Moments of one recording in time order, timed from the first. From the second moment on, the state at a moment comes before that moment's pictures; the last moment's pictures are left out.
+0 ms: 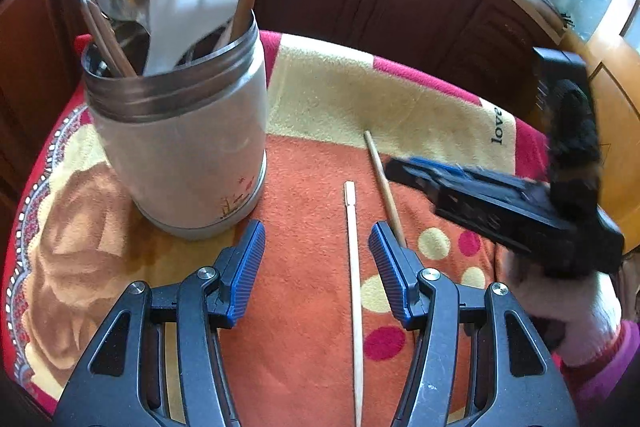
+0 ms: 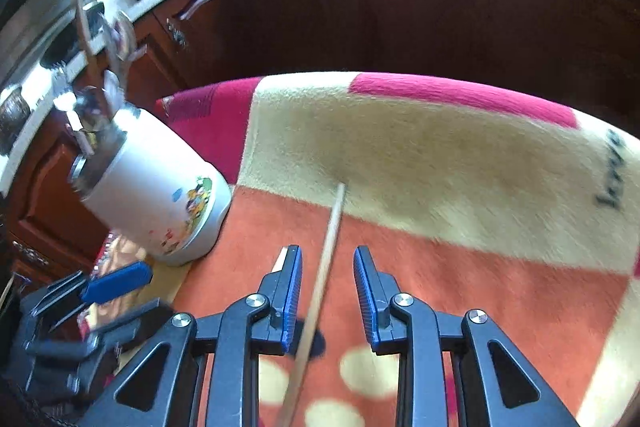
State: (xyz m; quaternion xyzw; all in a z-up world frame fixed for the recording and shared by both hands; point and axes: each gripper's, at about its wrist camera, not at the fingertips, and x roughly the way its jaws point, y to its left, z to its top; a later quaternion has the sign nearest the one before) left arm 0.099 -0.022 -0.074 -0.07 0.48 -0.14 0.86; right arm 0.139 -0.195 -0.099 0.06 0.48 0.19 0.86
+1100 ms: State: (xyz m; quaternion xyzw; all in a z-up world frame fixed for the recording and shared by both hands) left arm 0.125 -0.032 -0.073 -0.09 0.50 -0.21 0.84; right arm 0.100 -0.247 -0.083 0.11 0.44 0.21 0.87
